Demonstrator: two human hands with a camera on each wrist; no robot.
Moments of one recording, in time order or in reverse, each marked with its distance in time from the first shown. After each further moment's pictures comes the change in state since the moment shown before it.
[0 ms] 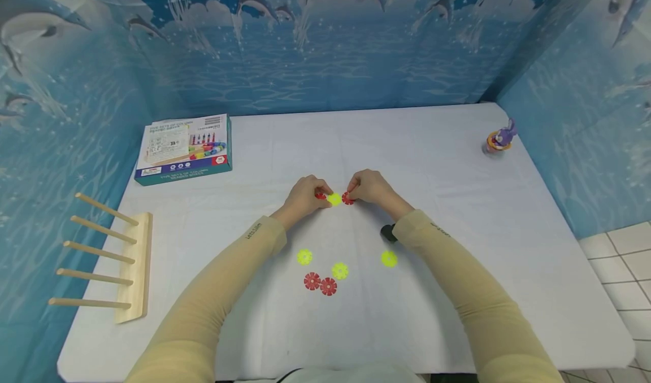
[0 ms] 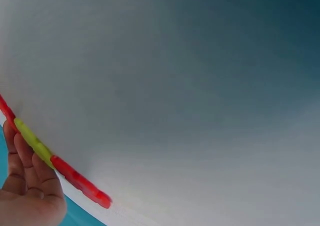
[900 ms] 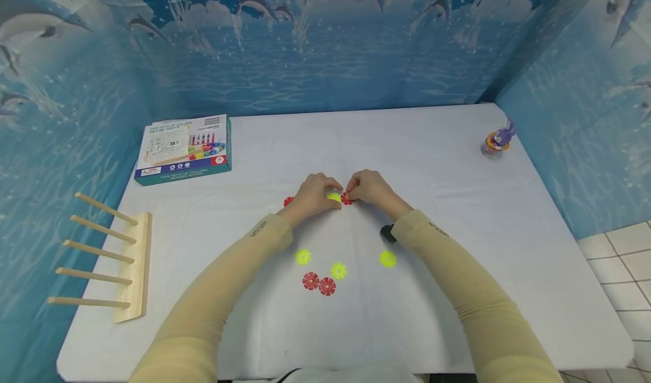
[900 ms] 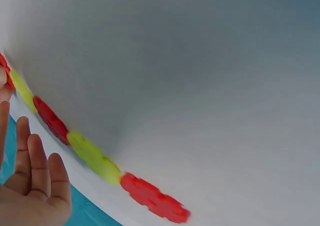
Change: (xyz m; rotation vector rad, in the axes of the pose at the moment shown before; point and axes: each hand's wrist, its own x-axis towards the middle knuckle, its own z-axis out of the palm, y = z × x) left_hand 0.001 0.019 -0.001 0.050 -0.021 0.105; right_hand 0.002 0.003 0.004 -0.002 0.023 -0.020
